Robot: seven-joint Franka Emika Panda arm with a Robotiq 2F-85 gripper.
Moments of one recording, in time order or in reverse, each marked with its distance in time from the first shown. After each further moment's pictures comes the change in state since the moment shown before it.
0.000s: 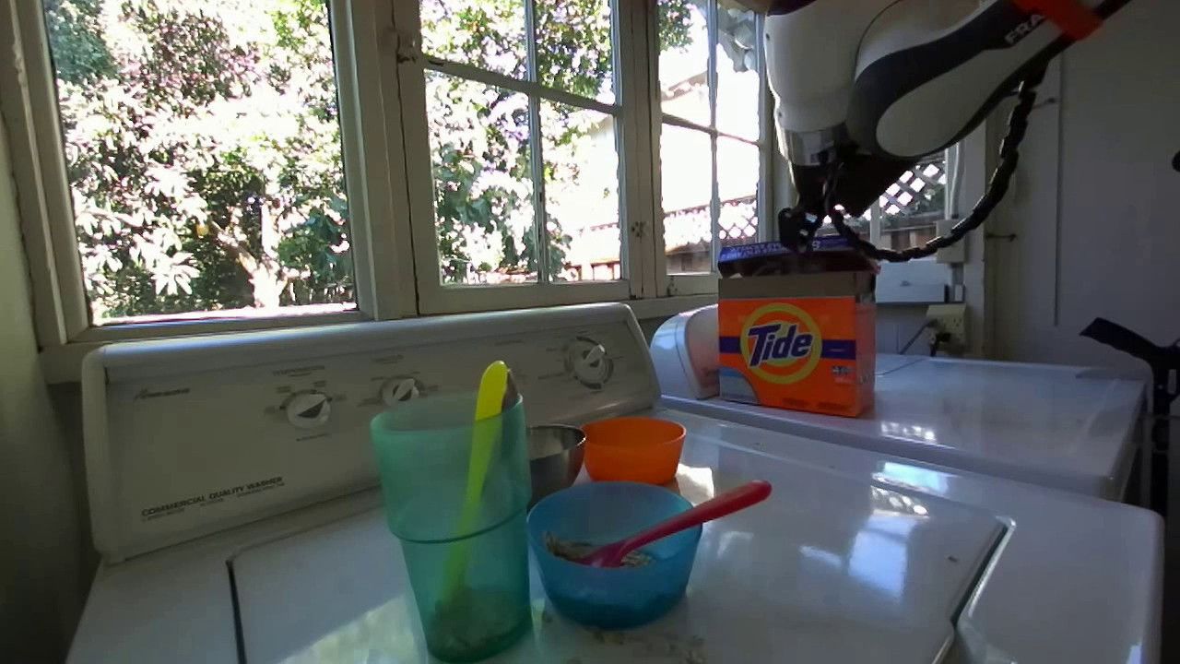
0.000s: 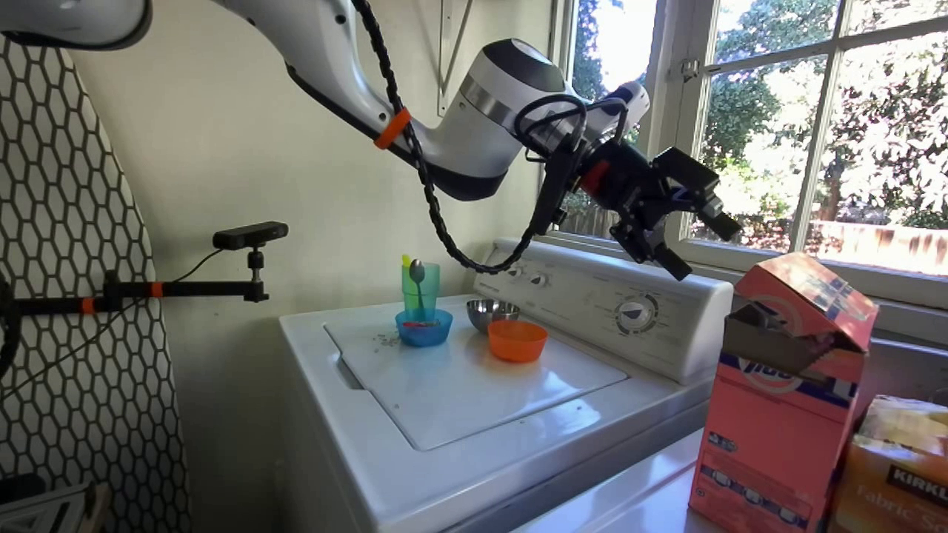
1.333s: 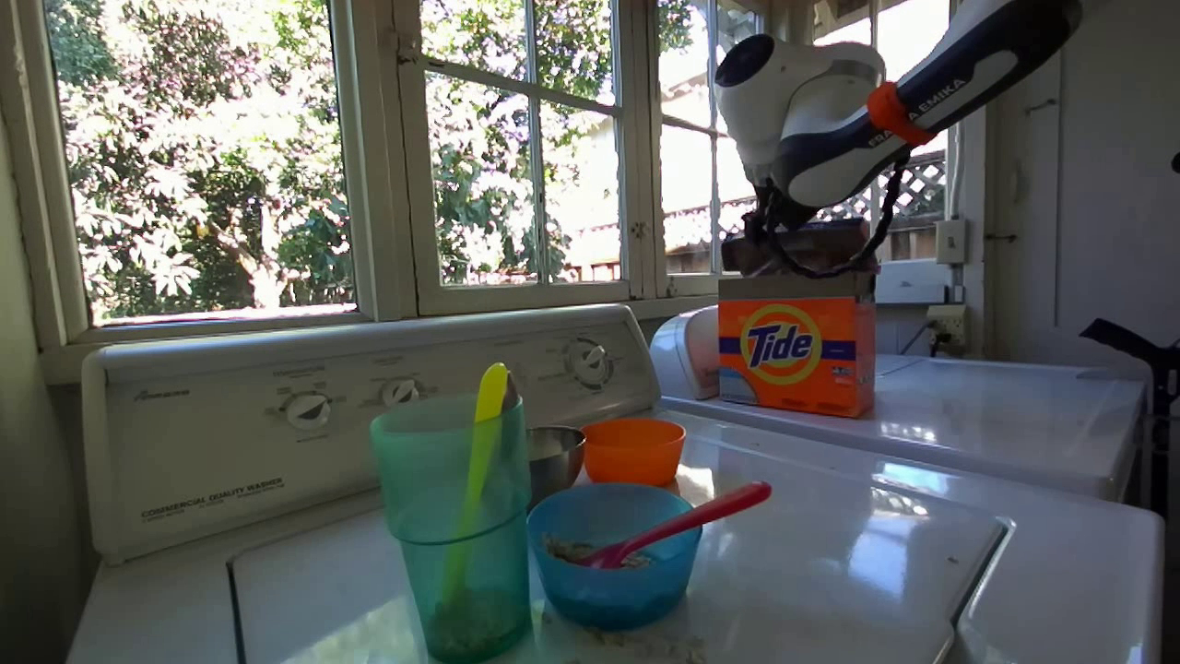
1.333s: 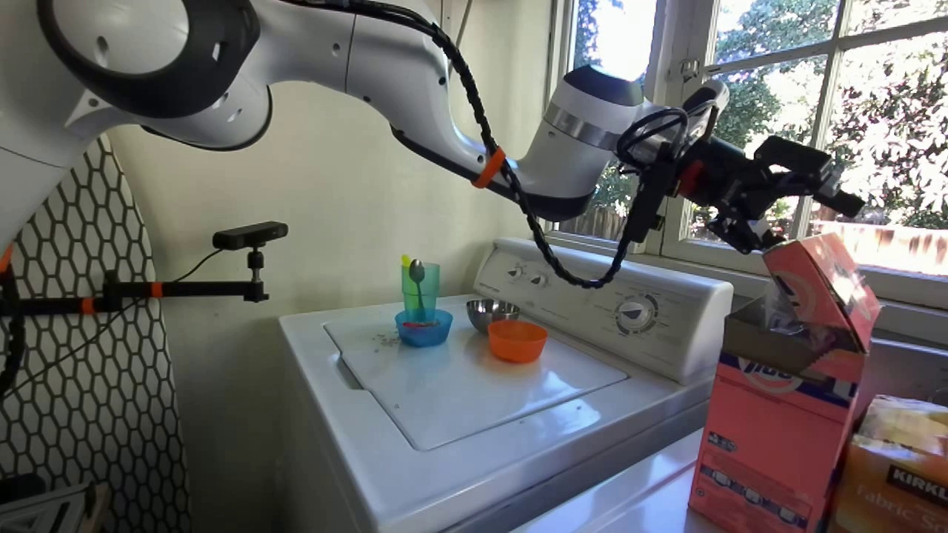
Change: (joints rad) arm 0.061 0.377 -0.163 0.525 0.006 -0.020 0.009
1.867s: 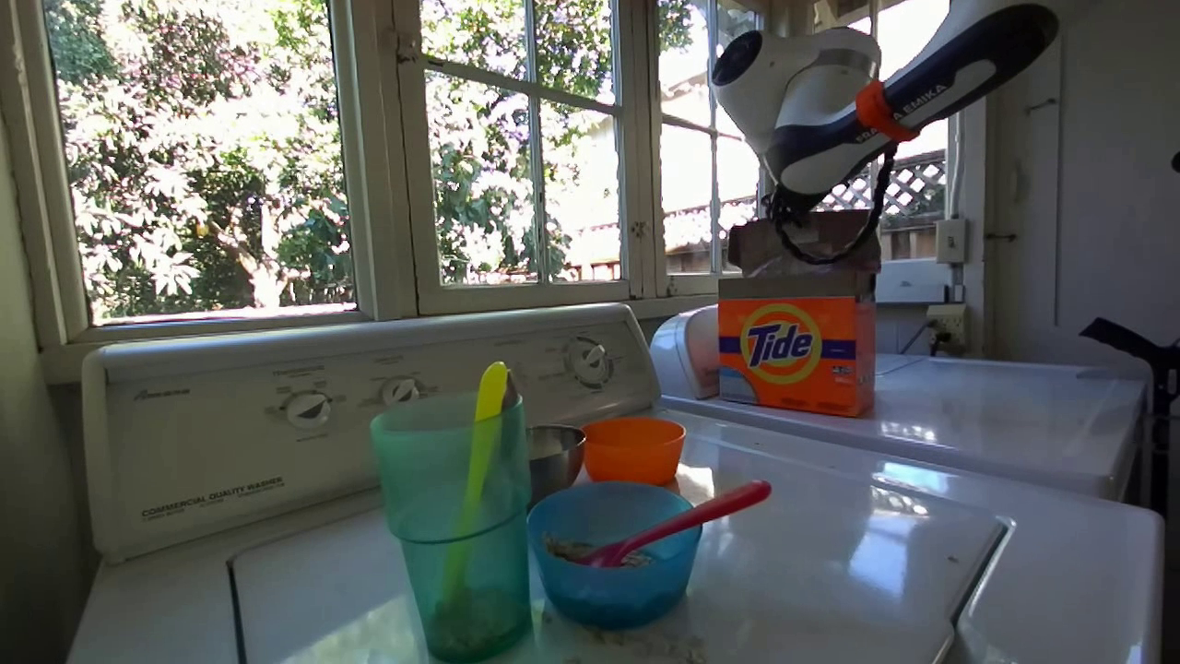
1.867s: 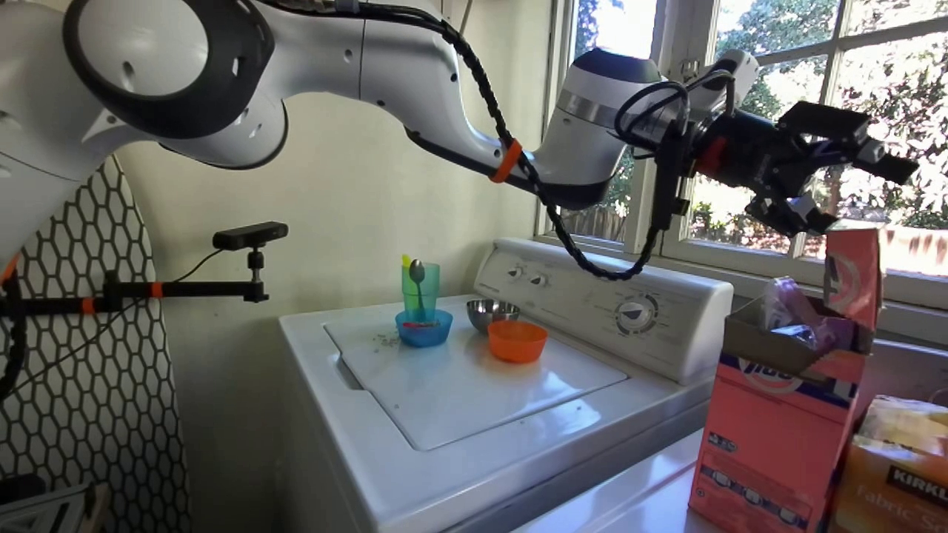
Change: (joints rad) arm -0.002 0.067 -0.039 0.151 0.000 -0.177 0.048
